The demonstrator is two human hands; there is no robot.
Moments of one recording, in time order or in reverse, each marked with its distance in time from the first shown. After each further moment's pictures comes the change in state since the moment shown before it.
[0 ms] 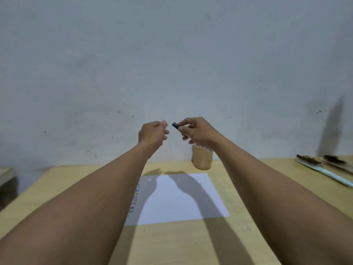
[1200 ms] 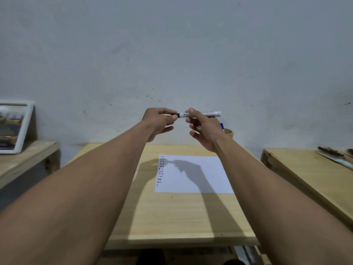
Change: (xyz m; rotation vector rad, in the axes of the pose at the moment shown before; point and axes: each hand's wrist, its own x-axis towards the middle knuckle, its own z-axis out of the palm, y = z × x) left_hand -0.032 -0.004 -0.089 -0.176 -0.165 -0.082; right_hand -0.044 -0.035 0.076 0.819 0.048 0.236
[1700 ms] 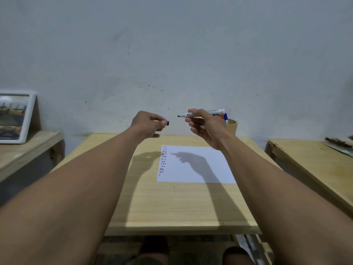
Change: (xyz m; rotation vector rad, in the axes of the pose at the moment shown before) left_hand -0.008 -0.042 -0.033 0.265 0.073 -0.026; right_hand -0.006 0.020 -0.011 0.049 -0.022 0.016
